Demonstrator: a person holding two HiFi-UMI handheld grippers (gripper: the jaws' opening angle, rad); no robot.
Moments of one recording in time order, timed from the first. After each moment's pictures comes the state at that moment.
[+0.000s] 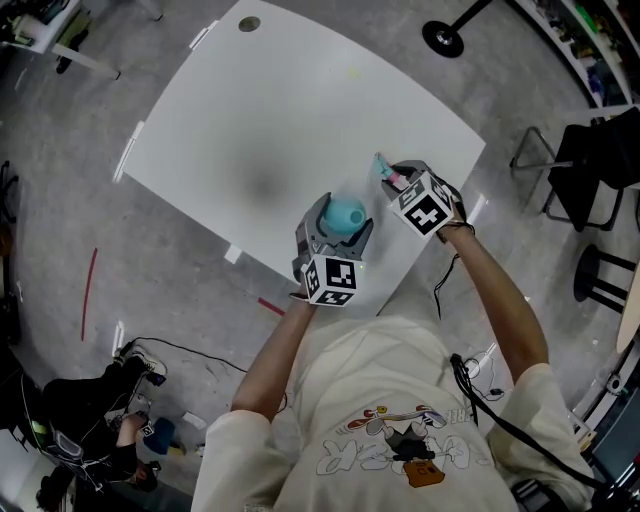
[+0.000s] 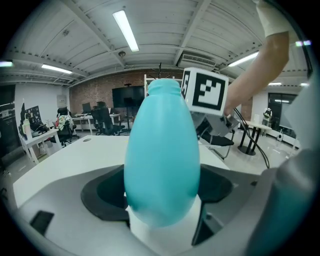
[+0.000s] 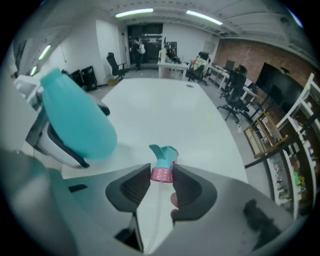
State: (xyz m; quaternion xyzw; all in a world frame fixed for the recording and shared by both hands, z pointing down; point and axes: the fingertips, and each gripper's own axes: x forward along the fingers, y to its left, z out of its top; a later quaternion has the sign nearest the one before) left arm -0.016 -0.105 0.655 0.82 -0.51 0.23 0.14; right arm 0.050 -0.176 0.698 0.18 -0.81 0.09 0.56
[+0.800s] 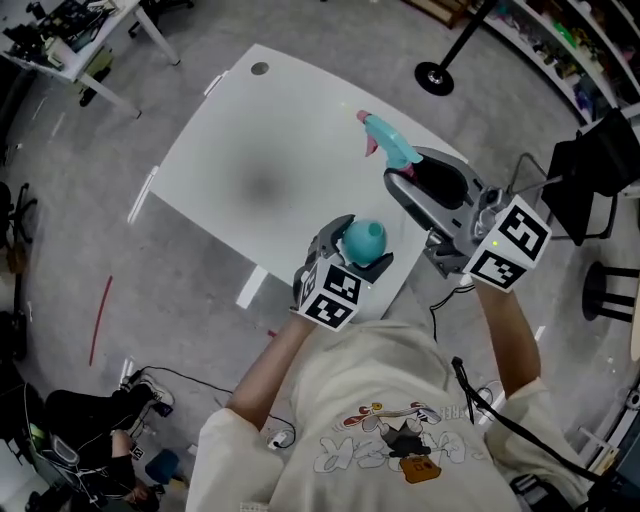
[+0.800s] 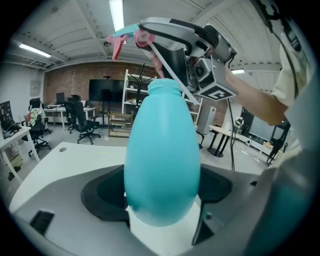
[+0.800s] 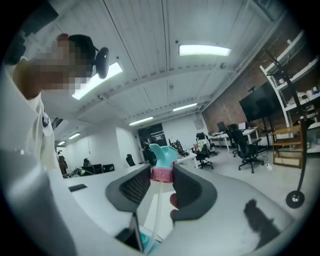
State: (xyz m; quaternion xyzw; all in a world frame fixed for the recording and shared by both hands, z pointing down) left arm 0.032 -0.058 0.529 0.88 -0.37 0.24 0.18; right arm -0.001 -0.128 0.325 0.18 -0.97 0.15 0.01
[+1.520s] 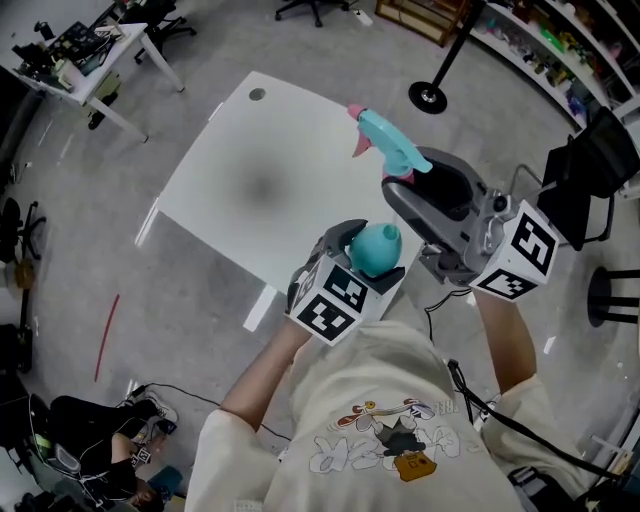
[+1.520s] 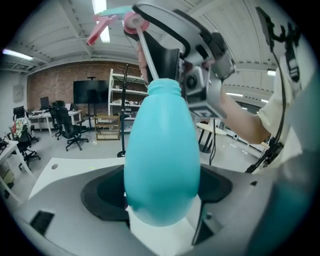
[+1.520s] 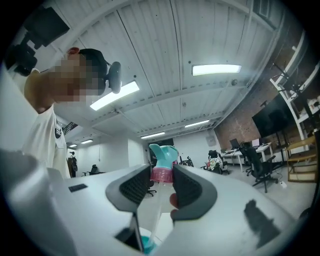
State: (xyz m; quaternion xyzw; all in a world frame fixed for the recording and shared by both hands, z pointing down) left arm 0.063 -0.038 0.439 0.90 -0.30 0.26 0.16; right arm 0.016 -0.087 0.239 0.13 -0.98 0.09 -0.08
